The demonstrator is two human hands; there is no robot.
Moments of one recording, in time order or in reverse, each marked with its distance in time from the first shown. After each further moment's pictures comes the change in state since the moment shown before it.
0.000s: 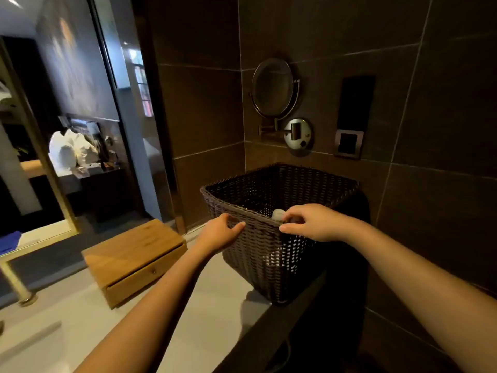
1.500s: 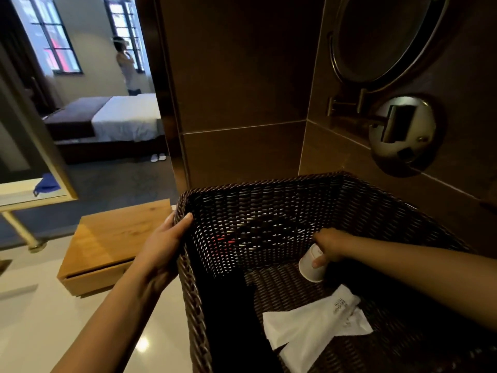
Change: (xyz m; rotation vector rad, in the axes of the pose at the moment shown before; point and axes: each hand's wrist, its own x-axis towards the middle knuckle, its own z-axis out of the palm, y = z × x) left_hand 0.134 -0.016 0.022 -1.317 0.489 -0.511; right_hand 0.362 0.210 0.047 -0.490 -0.397 -0.181
